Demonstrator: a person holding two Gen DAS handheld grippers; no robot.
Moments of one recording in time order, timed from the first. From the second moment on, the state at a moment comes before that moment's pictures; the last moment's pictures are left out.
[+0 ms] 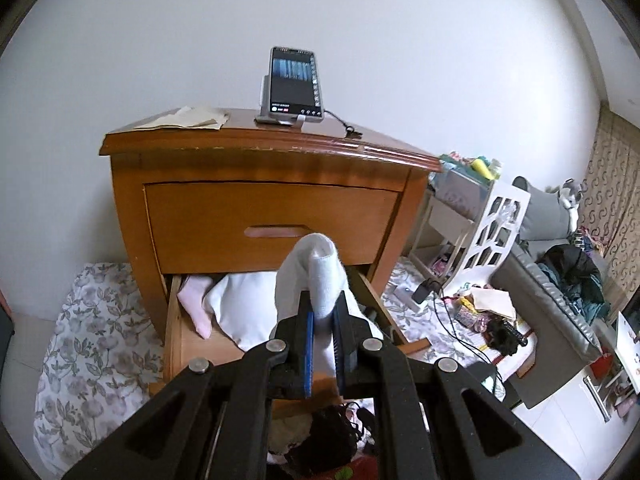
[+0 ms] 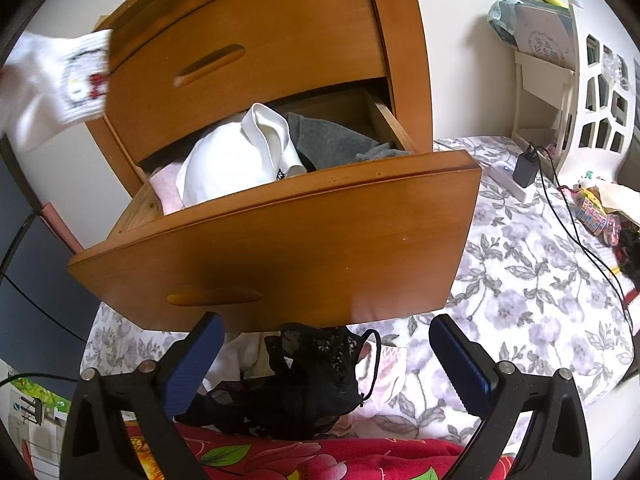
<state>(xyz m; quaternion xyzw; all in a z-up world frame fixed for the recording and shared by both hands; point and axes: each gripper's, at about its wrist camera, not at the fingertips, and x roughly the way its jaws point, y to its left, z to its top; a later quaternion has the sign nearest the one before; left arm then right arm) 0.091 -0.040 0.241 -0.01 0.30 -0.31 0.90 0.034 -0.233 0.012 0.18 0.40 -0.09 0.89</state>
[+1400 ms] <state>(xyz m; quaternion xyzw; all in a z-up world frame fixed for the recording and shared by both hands) 0.114 -0.084 0.035 0.05 0.53 -0.28 0.80 0.035 -0.230 0.012 0.17 0.41 -0.09 0.89</state>
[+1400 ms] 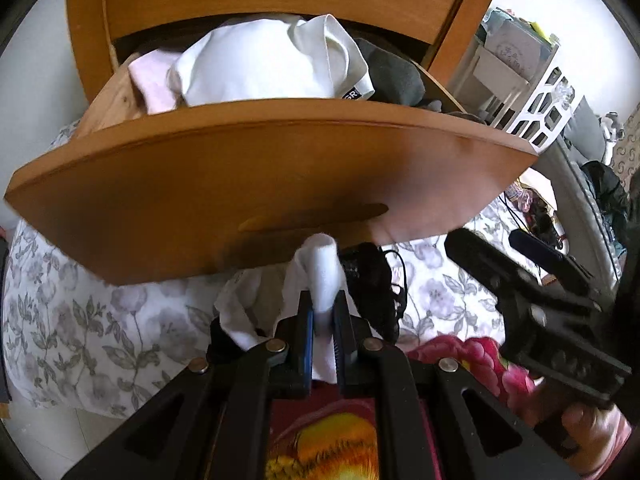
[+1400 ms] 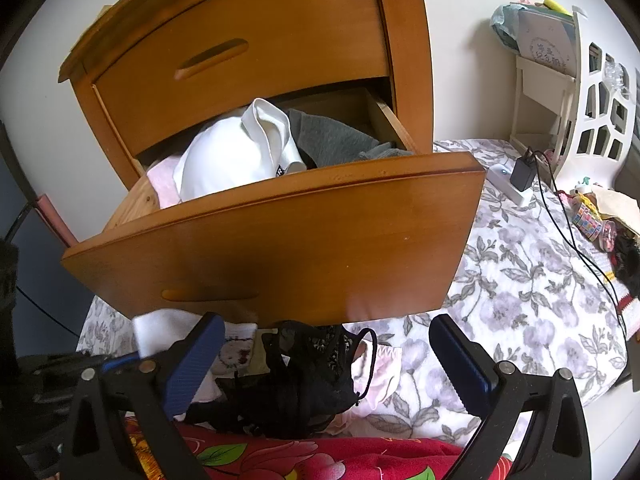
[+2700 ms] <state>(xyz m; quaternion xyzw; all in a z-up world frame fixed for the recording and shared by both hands) 0.112 -0.019 0.068 0.03 0.39 -0.12 0.91 0.039 -0.227 0.011 0.16 0.42 -0.10 0.89</state>
